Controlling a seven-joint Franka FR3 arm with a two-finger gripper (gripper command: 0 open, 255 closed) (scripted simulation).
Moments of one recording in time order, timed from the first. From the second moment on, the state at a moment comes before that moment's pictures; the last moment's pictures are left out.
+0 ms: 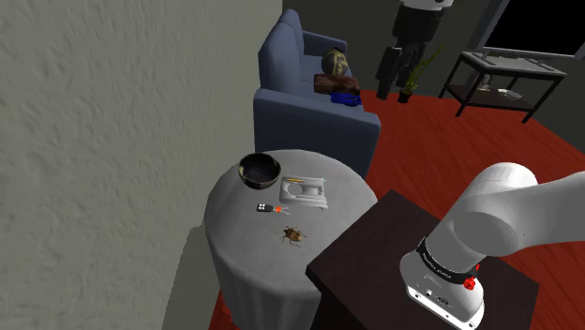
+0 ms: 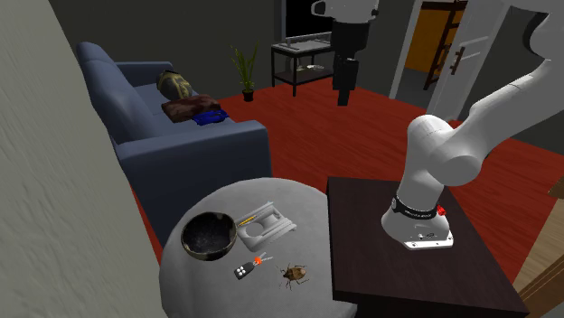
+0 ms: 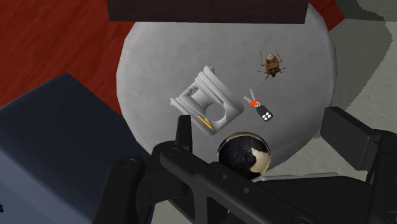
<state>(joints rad) 0.02 -0.82 0.05 -2.27 0.00 1.46 -0.01</state>
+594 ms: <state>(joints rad) 0.05 -0.83 0.11 -2.50 0.05 1.67 0.05</state>
